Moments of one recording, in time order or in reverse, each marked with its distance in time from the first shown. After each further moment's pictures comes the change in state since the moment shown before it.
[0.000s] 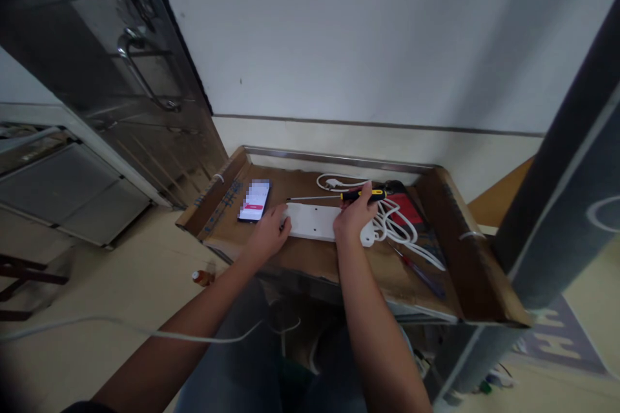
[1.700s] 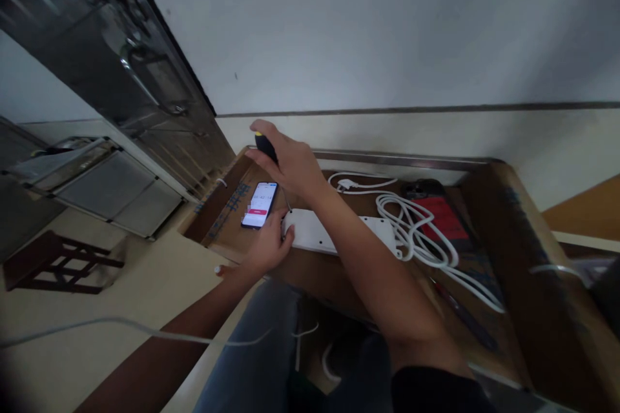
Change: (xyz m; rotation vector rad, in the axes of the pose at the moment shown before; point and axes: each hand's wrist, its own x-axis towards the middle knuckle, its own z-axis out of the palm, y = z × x) left_hand 0.000 -0.004 0.003 0.045 -0.022 0.000; right_hand -0.016 -0.036 0.110 -0.382 -1.224 -0.853
